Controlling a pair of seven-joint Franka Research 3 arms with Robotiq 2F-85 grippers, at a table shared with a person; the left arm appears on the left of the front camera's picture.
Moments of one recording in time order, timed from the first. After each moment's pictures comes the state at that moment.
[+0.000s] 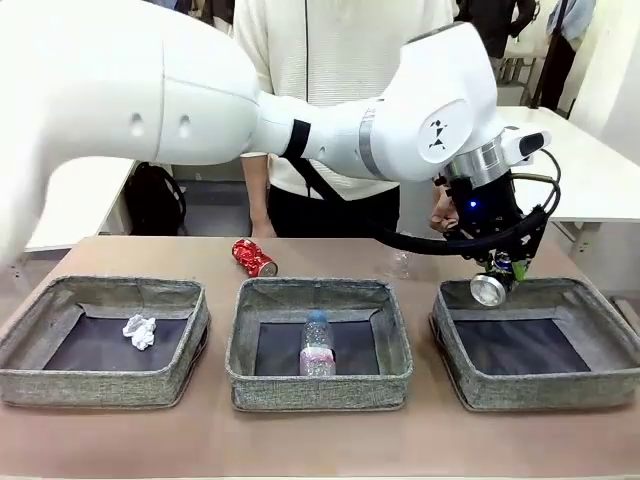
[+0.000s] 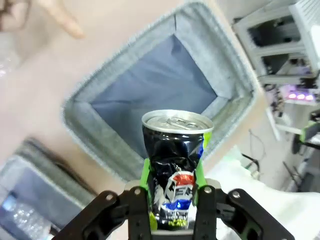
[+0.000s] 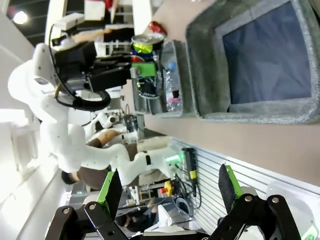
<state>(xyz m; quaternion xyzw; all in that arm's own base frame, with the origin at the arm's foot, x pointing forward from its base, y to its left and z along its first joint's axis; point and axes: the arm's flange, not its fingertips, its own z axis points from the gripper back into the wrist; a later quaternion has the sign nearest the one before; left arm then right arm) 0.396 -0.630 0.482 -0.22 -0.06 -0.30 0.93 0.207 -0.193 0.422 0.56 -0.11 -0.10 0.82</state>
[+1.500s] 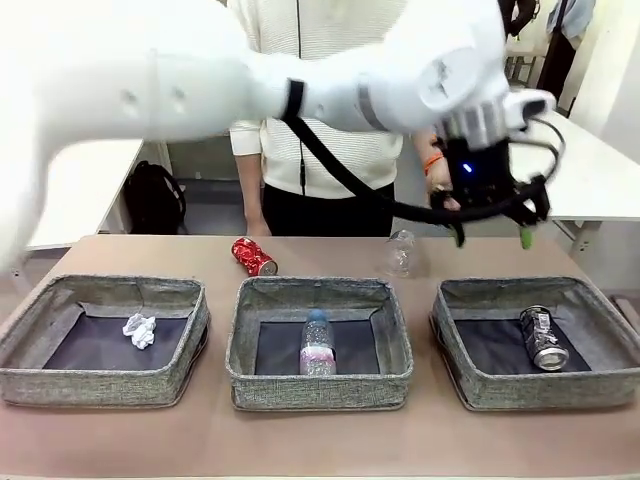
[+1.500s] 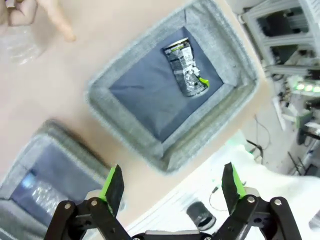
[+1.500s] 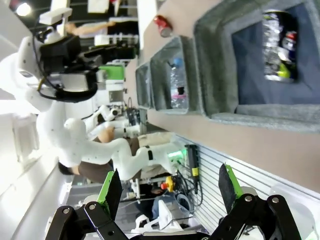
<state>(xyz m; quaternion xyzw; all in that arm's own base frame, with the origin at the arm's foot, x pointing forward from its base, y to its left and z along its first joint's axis) 0.407 -0.597 0.533 -0.20 -0.03 -0.30 0.93 0.222 -0.179 0.422 0.57 -0.10 -0.07 0.81</state>
